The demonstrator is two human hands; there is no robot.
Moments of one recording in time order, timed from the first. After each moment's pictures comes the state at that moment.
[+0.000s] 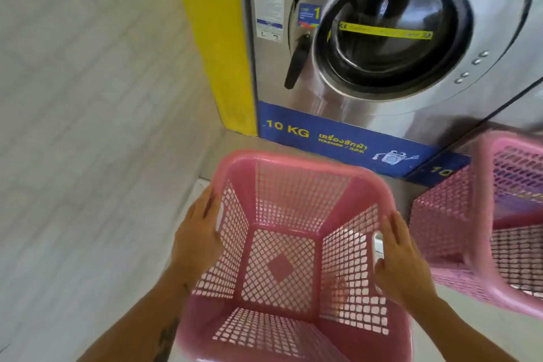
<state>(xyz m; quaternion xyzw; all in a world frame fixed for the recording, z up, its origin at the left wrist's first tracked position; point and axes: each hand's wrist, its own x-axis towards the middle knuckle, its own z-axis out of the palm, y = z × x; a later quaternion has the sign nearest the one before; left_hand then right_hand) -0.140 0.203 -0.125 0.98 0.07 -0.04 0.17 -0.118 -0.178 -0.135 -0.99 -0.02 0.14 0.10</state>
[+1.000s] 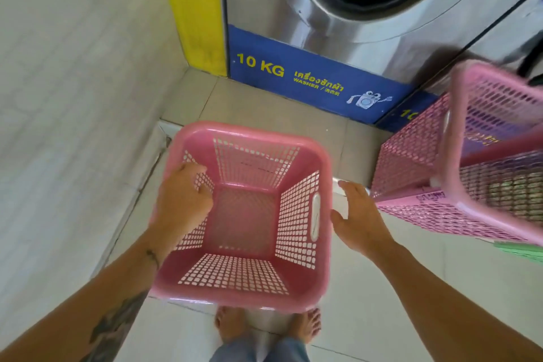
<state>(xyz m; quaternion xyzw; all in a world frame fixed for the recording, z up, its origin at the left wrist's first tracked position) -0.201 0.163 -0.185 0.92 0.20 -0.04 0.35 -0.189 -0.154 -0.161 -0.95 0.04 0.19 0.23</state>
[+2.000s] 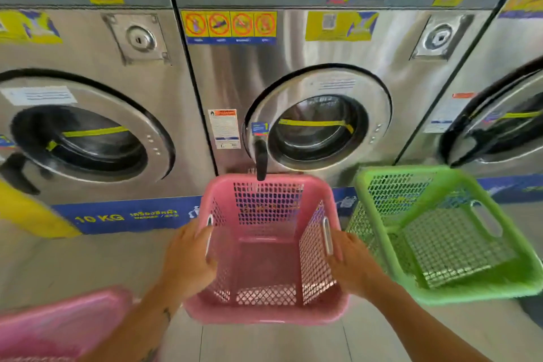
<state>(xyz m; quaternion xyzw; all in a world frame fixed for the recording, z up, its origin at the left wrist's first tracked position) -0.063 -0.375 -0.010 0.98 -0.15 -0.01 0.13 -0.149 -0.696 0.003 -0.94 0.15 0.14 0.26</state>
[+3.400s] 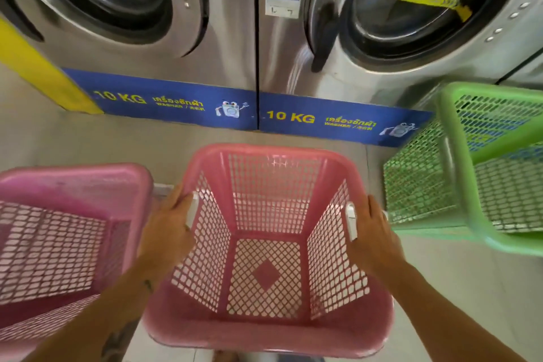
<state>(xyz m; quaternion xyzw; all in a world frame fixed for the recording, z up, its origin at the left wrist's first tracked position) -0.173 -0.267 -0.169 0.98 -0.01 -0.07 0.16 -0.201 -0.637 -0.147 -0.97 0.11 0.15 0.16</state>
